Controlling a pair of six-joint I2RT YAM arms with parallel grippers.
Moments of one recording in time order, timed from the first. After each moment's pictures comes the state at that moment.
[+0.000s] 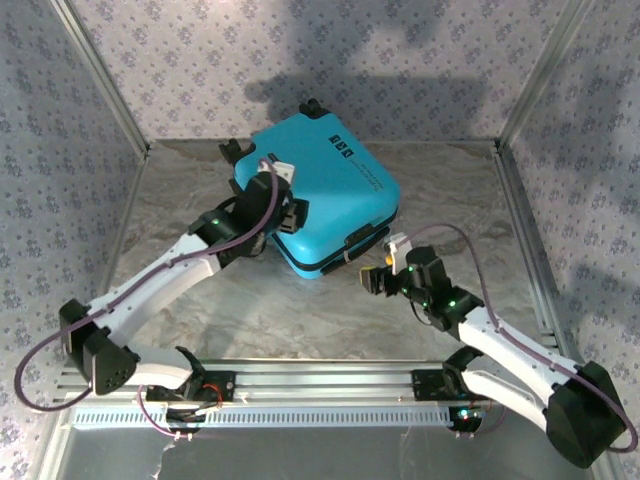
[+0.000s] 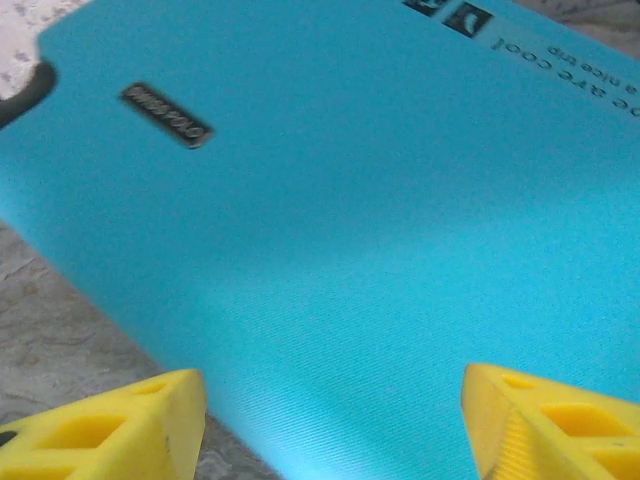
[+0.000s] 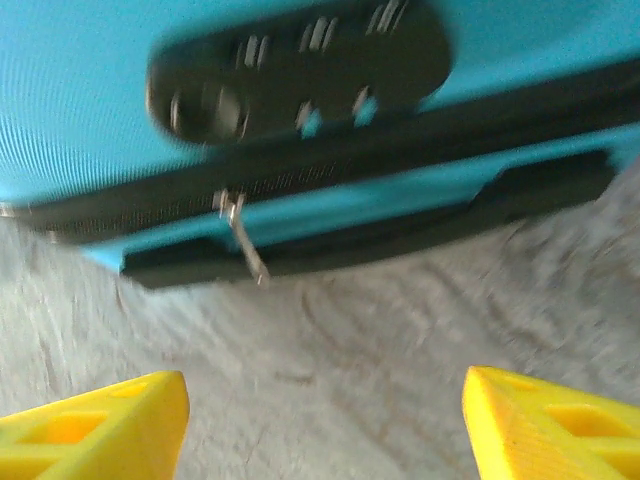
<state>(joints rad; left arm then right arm) -0.80 1.36 1.32 -0.60 -0.39 -0.30 0.61 0.91 0.41 -0.06 -0.05 0.21</state>
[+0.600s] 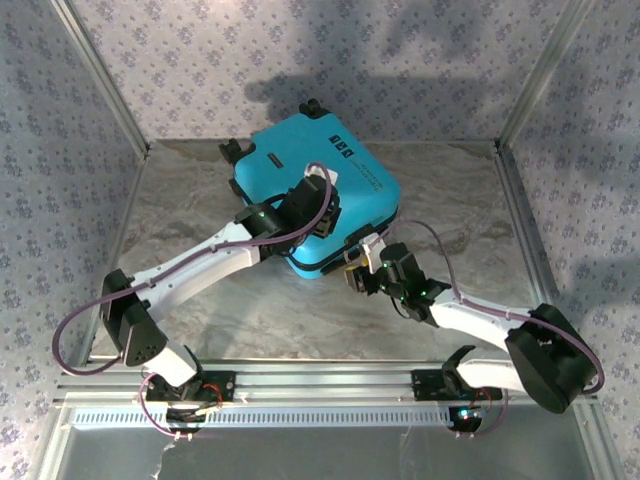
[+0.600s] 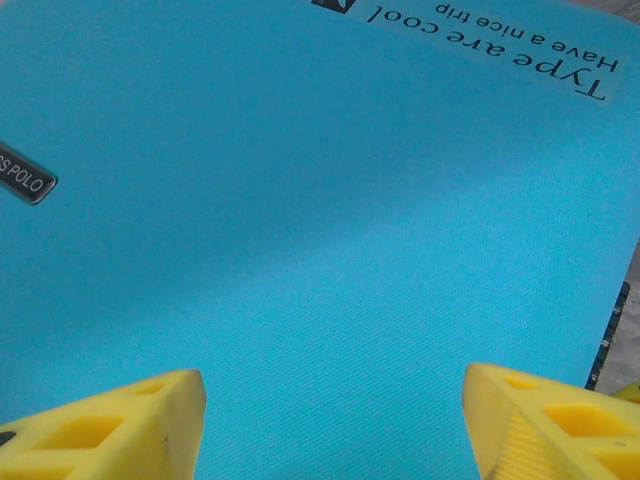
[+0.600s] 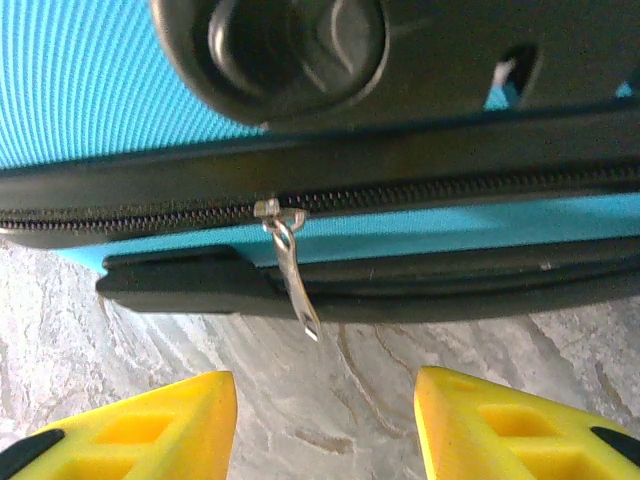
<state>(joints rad) -0.93 1.57 1.50 -0.66 -0.50 -0.25 0.68 1.24 0.45 0.21 -0.04 0.15</state>
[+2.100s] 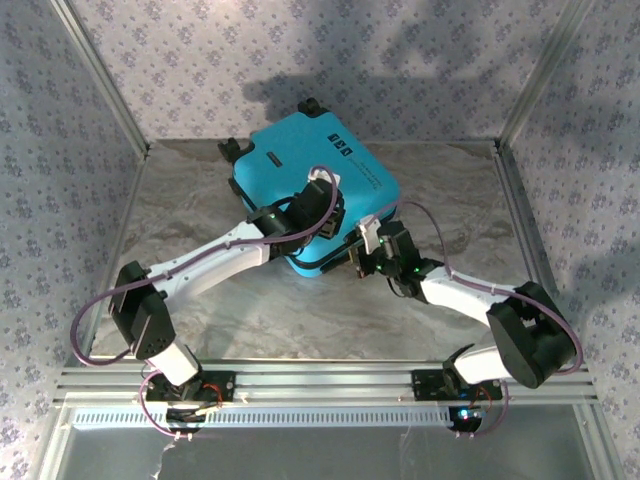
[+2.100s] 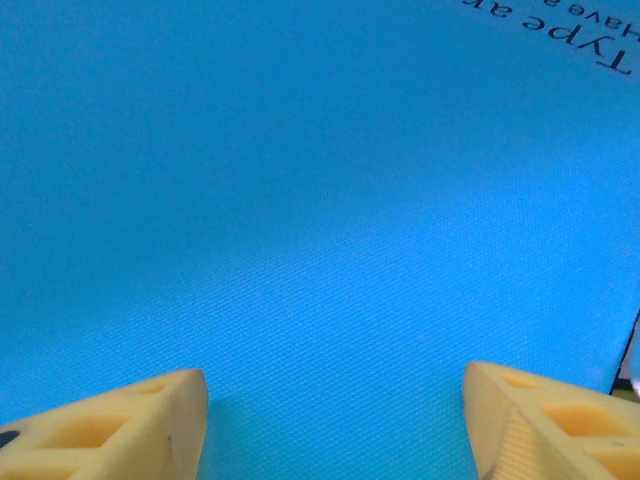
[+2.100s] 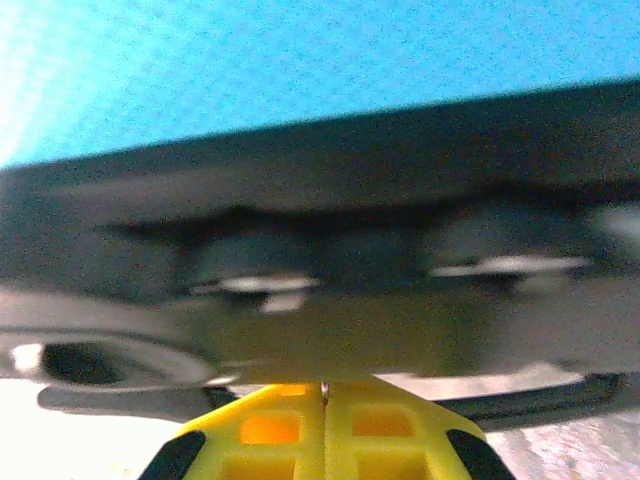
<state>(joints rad) -0.91 1.62 1.43 -0.55 -0.46 -0.31 0.57 1.38 0.61 0.15 -0.11 0.12</state>
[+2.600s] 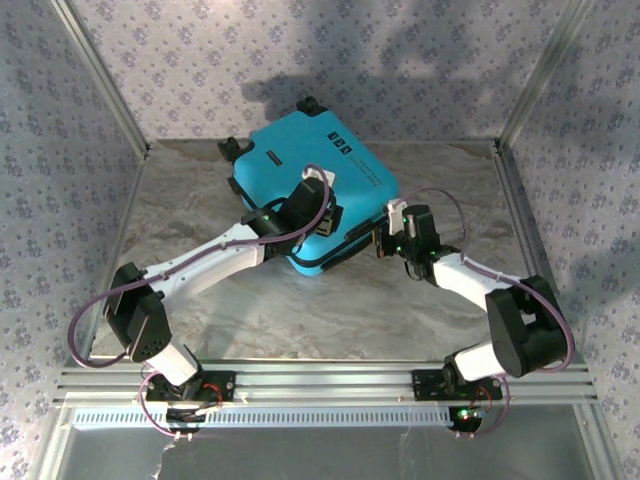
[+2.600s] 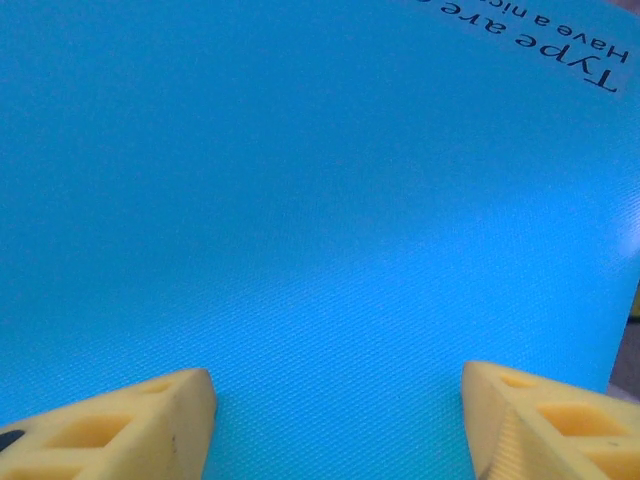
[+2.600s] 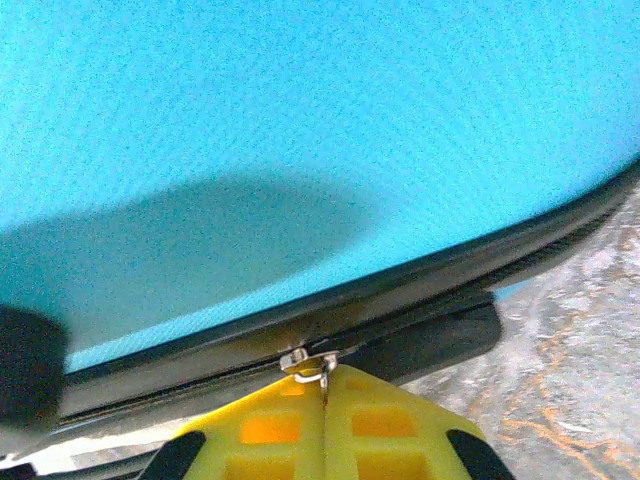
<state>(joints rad) -0.87 1.59 1.36 -0.46 -0.40 -0.32 0.34 1.43 0.68 0.13 -0.18 0.14</state>
